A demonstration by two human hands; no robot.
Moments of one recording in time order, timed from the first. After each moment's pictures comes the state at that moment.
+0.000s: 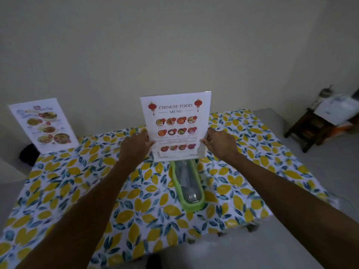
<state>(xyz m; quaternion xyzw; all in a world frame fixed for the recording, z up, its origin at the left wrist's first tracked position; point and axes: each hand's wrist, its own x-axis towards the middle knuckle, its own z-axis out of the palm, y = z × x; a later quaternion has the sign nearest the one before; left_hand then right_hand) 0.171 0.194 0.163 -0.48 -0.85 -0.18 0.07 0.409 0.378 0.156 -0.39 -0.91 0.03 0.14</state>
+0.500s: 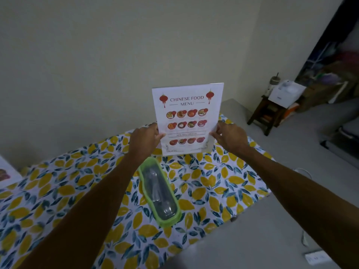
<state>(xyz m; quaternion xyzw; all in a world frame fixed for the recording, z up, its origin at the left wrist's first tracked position) 0.242 0.349 0.173 -0.61 -0.76 -0.21 0.06 0.519 0.472 0.166 -0.52 -0.84 0.00 0.13</state>
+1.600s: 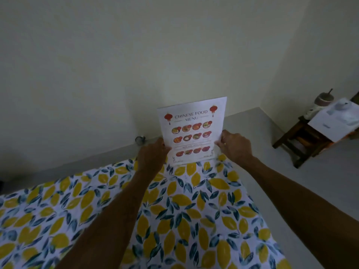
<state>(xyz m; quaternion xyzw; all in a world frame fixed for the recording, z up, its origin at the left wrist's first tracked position) 0.268 0.742 0.084 -0.50 -0.85 -0.18 0.03 0.493 0.917 0.079 -0.48 -0.87 0.05 0.08</state>
